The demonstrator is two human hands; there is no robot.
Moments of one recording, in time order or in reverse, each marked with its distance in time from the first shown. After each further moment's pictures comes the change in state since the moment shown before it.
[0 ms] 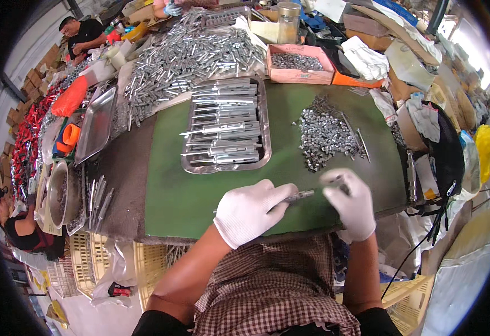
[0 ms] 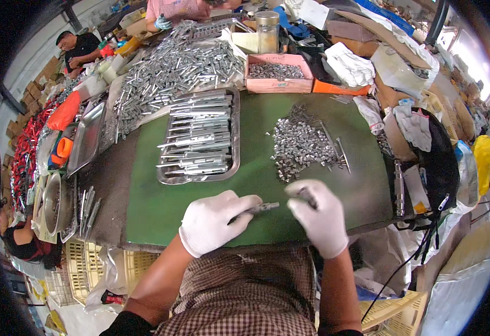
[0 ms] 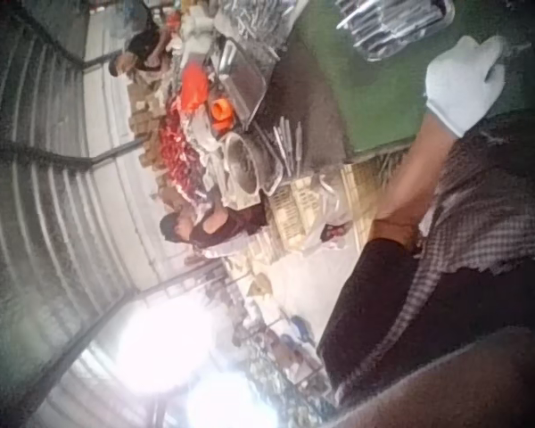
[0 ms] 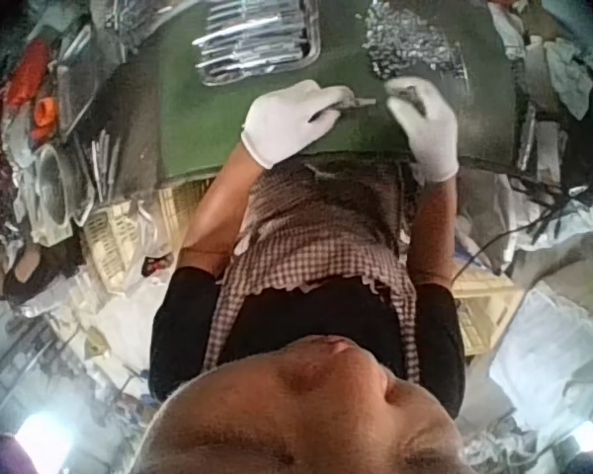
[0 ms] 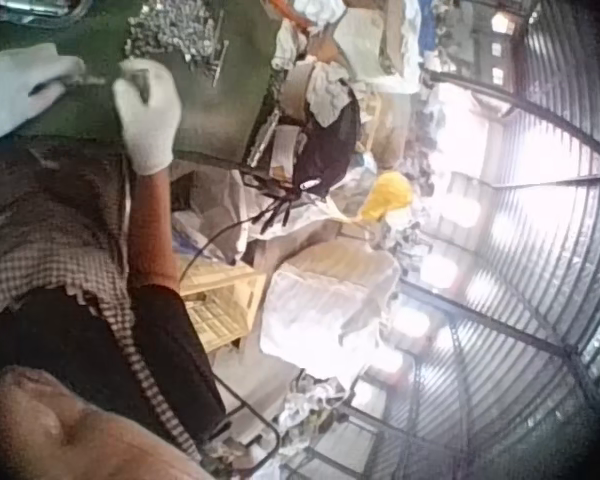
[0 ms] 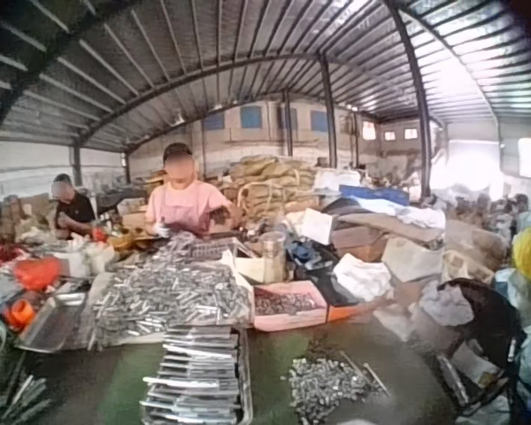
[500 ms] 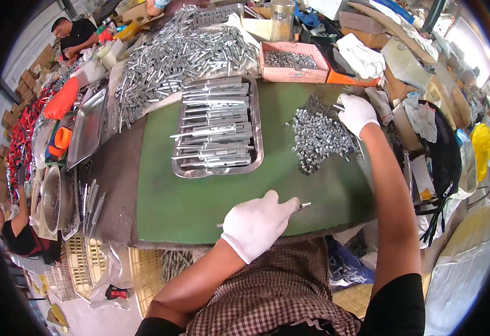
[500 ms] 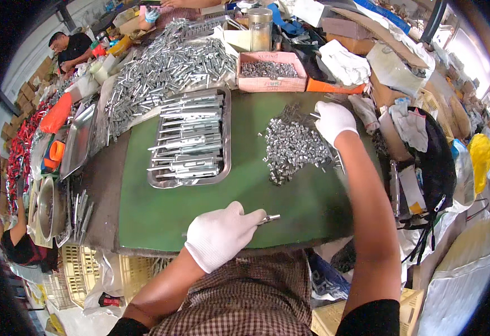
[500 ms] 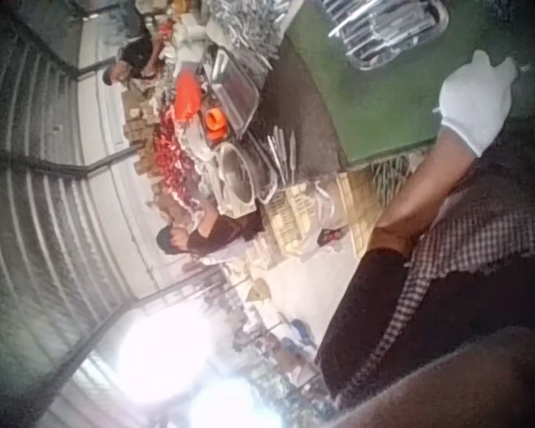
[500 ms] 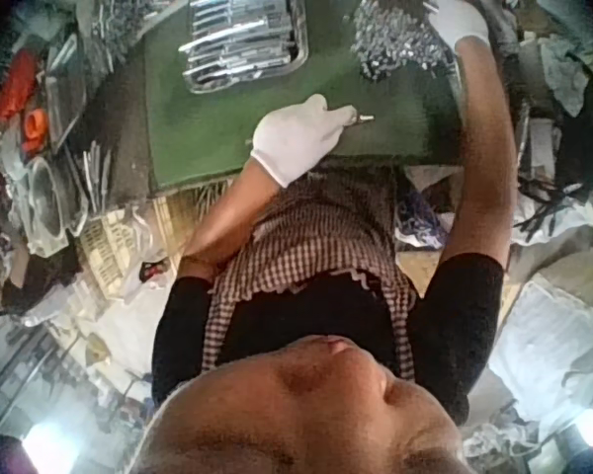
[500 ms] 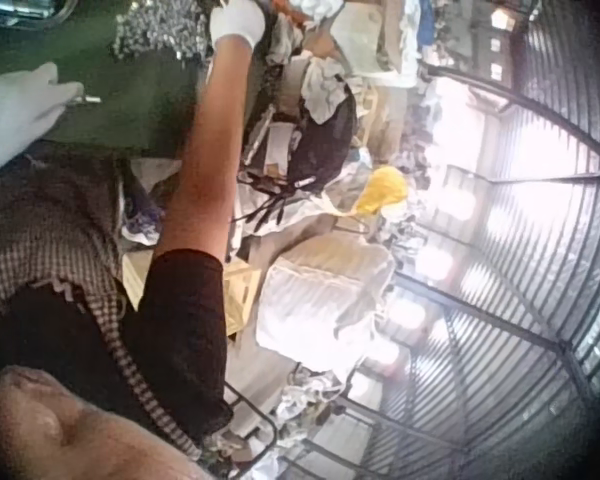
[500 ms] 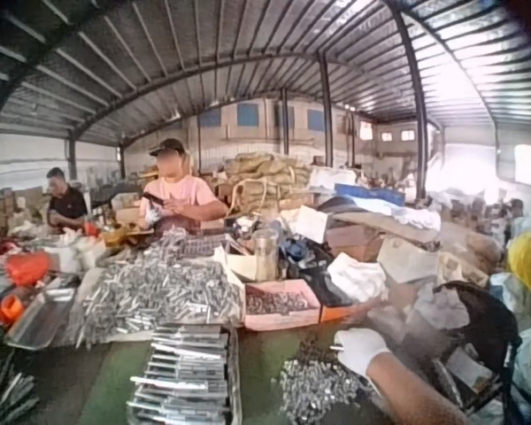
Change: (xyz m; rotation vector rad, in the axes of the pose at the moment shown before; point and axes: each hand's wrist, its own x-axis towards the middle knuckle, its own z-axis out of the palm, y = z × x) left_hand -0.002 0.022 0.018 0.157 -0.153 -0.050; right_hand 0.195 0.068 -0.066 -1.203 -0.120 -0.162
